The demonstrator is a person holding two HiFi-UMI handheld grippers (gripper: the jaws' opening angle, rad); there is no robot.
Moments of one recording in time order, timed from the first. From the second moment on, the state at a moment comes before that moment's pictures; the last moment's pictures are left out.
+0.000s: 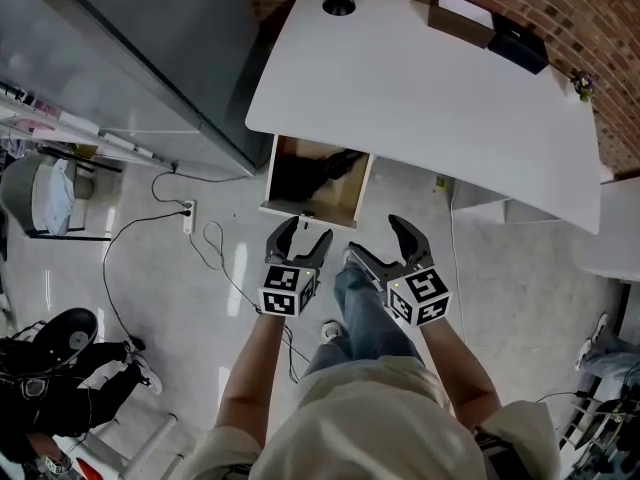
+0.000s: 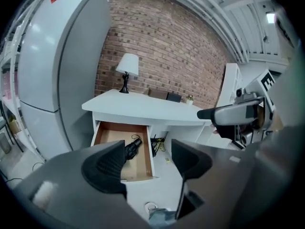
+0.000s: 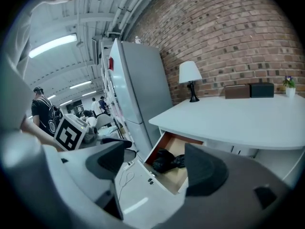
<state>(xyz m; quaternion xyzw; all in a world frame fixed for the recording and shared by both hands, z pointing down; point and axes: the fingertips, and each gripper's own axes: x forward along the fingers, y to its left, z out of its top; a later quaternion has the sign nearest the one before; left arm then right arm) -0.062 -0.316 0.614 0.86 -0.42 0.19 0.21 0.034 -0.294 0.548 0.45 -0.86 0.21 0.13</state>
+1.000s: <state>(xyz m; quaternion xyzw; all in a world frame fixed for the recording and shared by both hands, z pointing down) -0.018 -0.441 0.814 0.84 -0.27 0.45 0.13 0.059 -0.374 0.667 0.44 -0.83 0.29 0.17</state>
